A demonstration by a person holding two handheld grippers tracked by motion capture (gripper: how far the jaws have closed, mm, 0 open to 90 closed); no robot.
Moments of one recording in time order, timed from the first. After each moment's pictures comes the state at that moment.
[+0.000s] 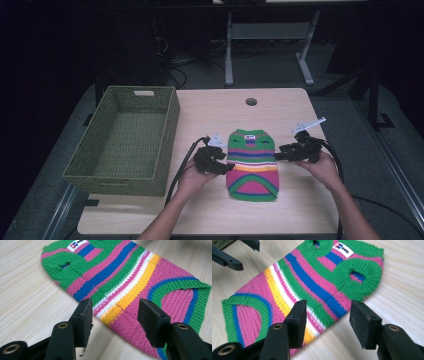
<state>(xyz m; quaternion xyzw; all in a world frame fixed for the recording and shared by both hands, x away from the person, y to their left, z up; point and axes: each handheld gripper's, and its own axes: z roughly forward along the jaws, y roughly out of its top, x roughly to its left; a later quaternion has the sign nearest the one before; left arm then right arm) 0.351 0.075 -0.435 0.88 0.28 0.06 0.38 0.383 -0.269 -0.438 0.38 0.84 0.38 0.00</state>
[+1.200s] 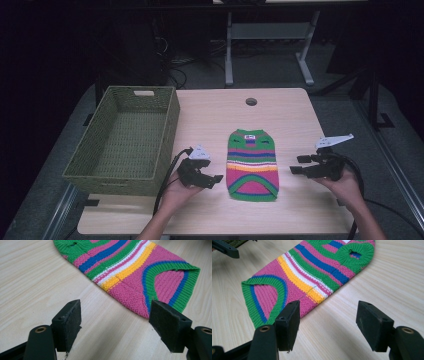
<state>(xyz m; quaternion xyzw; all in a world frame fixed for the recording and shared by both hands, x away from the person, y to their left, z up) 0.315 0.114 -0.440 0.87 0.30 0.07 0.39 0.328 -0.310 -0.437 0.38 0.83 0.41 0.02</state>
